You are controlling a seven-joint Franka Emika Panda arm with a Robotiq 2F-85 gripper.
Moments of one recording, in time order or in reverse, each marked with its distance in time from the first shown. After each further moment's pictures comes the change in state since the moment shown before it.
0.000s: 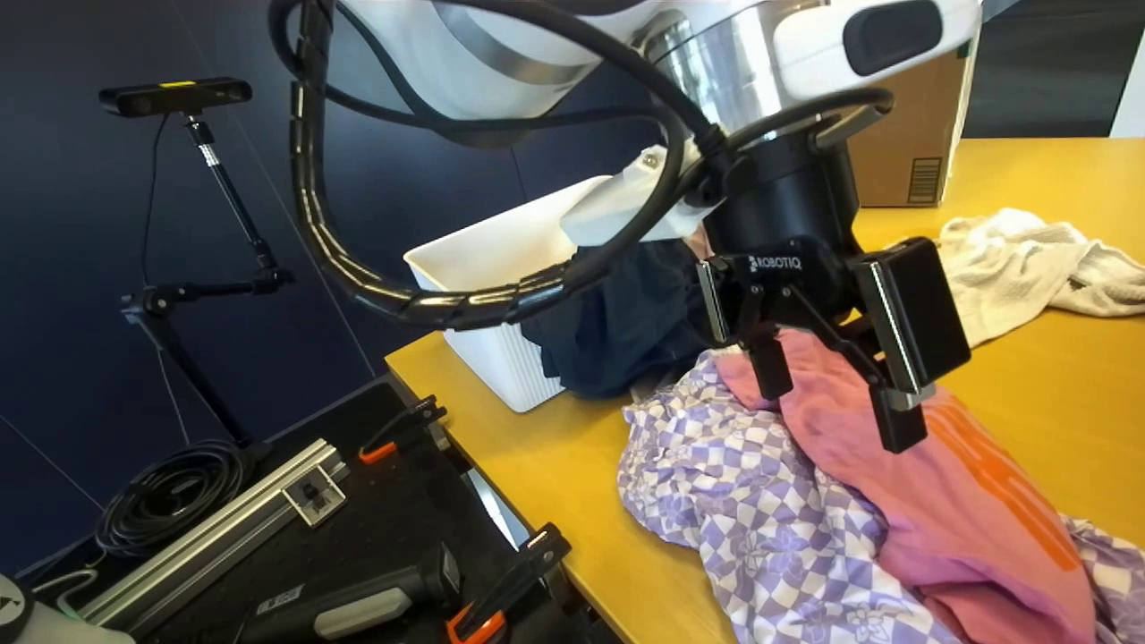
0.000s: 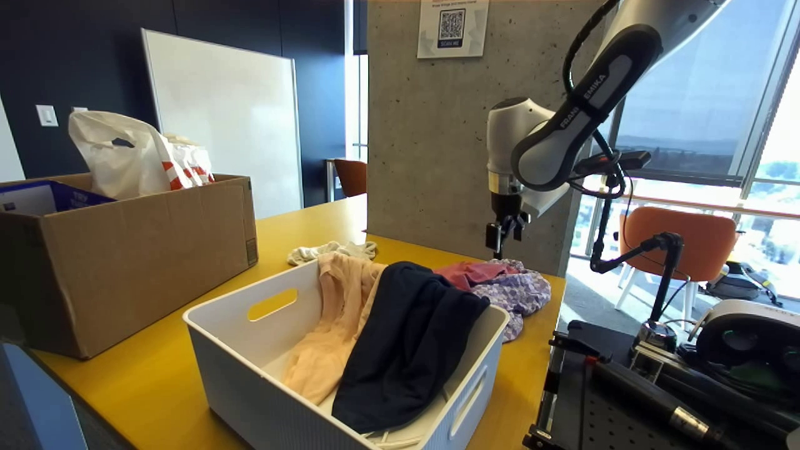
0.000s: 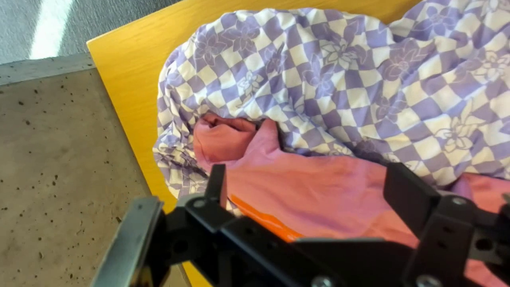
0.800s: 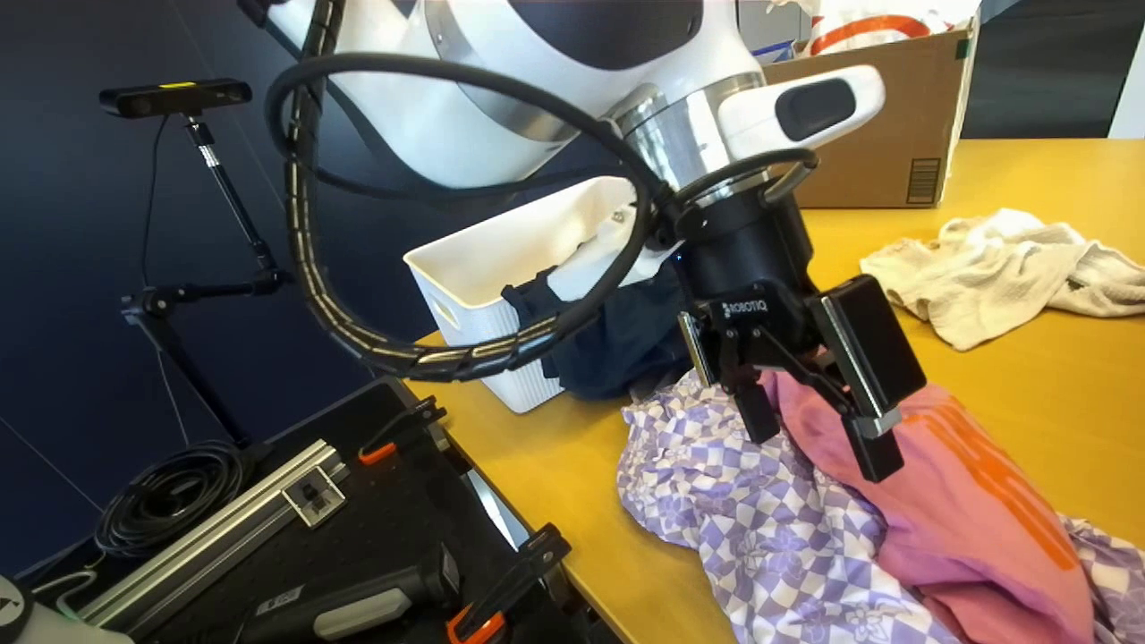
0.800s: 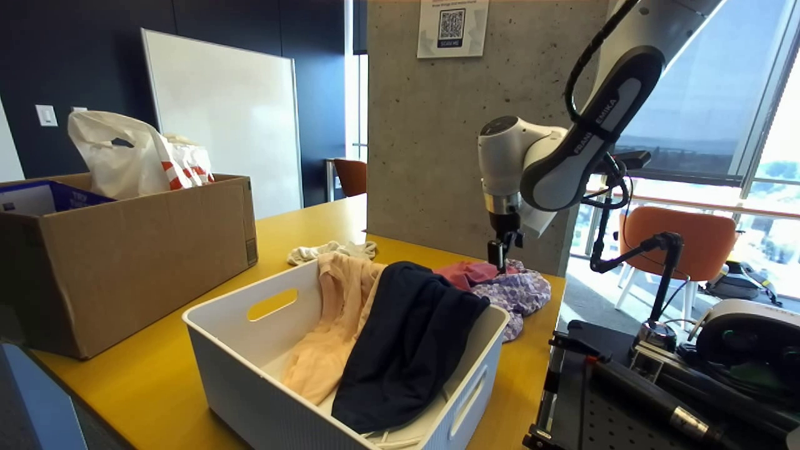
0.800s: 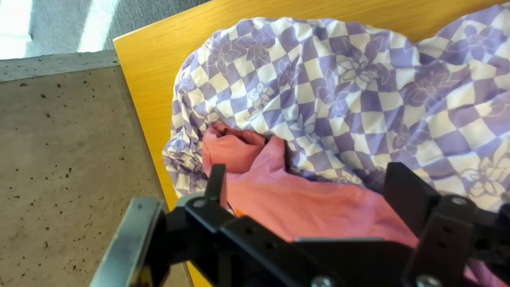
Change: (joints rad) arm 0.050 0.048 -0.017 -0.016 -0.259 0.001 0.216
